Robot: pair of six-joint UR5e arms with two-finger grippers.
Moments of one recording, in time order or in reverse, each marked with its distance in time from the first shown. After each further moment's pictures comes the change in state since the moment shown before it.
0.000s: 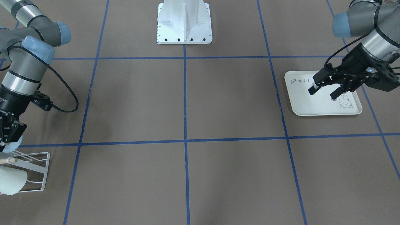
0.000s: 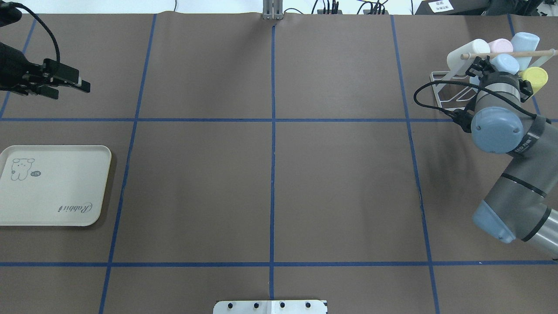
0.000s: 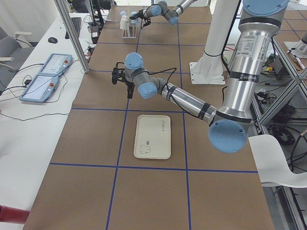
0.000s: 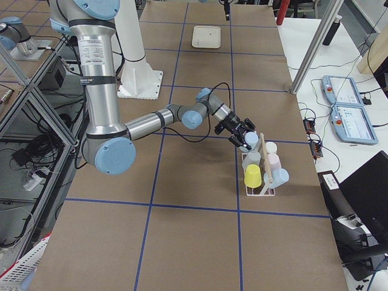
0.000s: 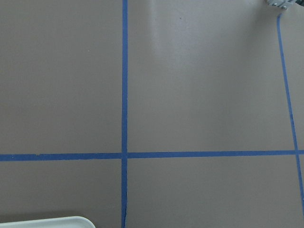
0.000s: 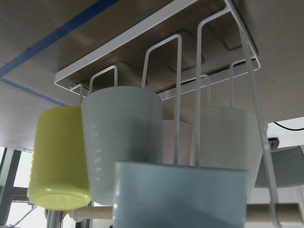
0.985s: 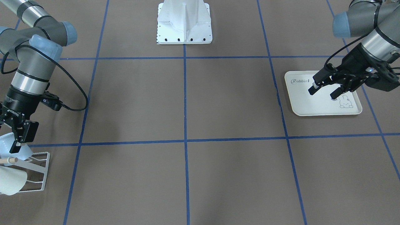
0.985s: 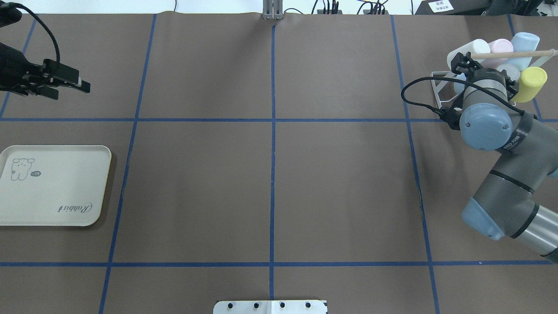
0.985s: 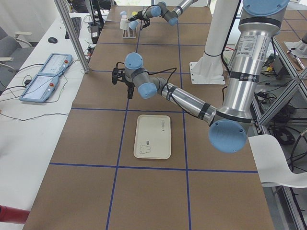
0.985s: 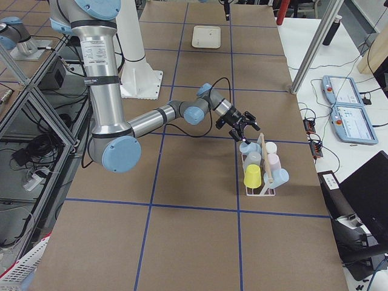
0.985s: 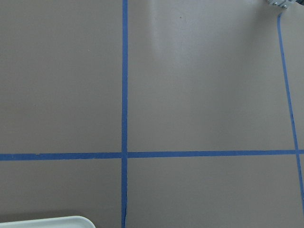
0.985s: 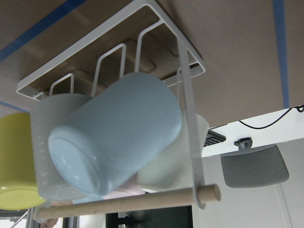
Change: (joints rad) left arm -0.001 0.002 -0.002 0.000 0.000 0.001; right arm 0.005 0.052 0.038 -0.002 0.043 0.004
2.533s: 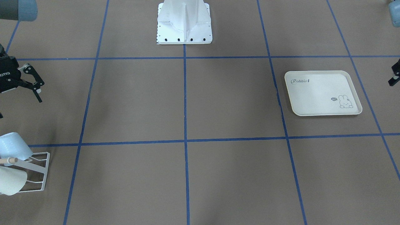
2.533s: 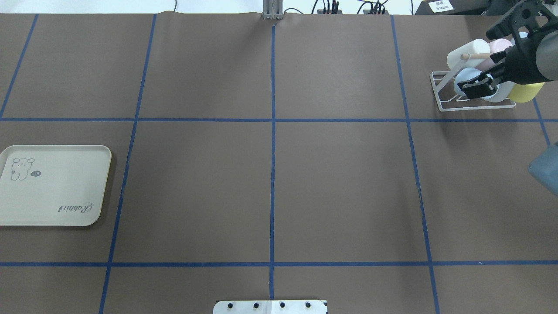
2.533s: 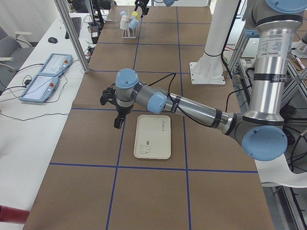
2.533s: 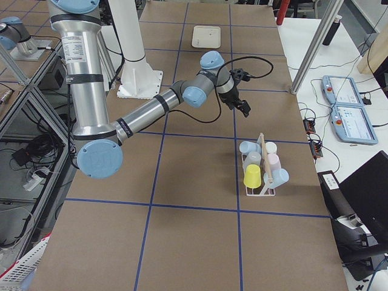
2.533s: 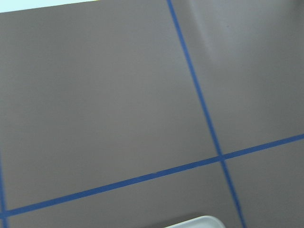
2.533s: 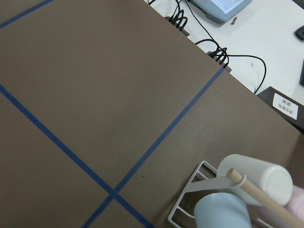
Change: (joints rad) left arm -0.335 0.177 0.004 0.380 0.004 0.927; right arm 0.296 -0.044 0.236 -0.004 0.994 1.807
